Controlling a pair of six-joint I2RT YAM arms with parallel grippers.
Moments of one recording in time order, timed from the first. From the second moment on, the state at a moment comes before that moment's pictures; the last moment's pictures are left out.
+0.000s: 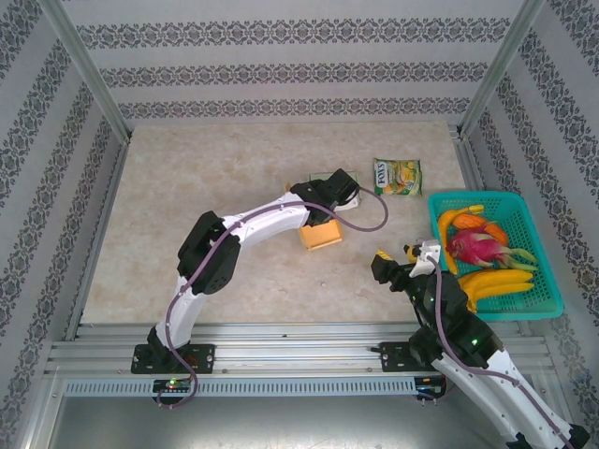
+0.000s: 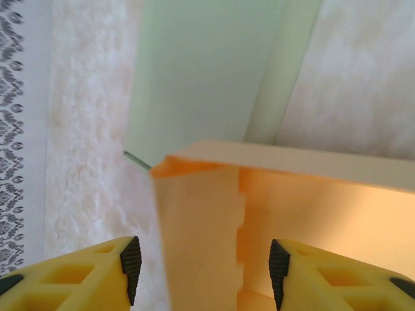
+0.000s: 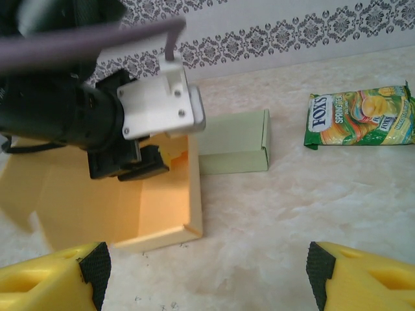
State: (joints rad) left arm -0.82 2.18 1.85 -0.66 -0.48 0.57; right arm 0.65 0.09 0.33 -0.49 0.30 0.38
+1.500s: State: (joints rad) left arm -0.59 0.96 0.58 -0.55 -0.38 -0.94; right arm 0.78 1.33 0.96 -0.32 0.18 0.31
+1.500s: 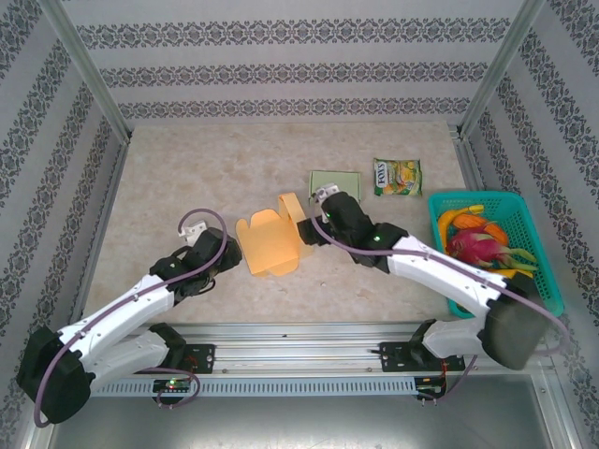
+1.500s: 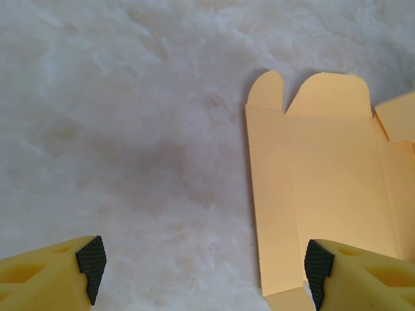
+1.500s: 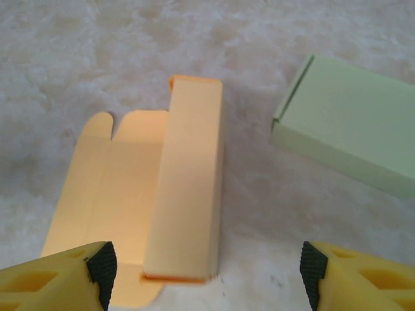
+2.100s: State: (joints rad) left arm -0.59 1.01 0.50 -0.37 -0.35 -1.00; right arm 0.71 1.49 0.93 -0.22 0.12 0.32
